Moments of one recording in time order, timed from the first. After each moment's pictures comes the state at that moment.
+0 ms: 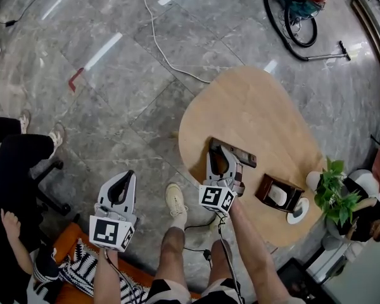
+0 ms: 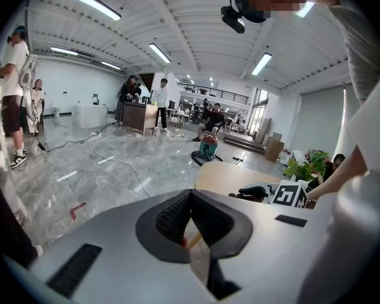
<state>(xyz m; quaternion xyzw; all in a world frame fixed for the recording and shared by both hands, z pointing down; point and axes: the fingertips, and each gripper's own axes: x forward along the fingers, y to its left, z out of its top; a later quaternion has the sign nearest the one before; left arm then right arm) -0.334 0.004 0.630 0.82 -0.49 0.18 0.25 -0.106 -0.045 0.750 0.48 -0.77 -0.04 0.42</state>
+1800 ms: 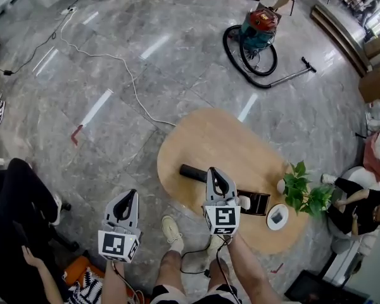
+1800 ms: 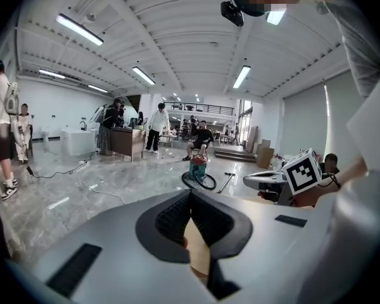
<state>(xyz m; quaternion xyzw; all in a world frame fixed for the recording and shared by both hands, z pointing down) -0.260 -0.017 0.476 0.85 -0.48 0.15 0.15 -0.036 -0.064 0.513 0.60 -0.77 0.10 0.15</state>
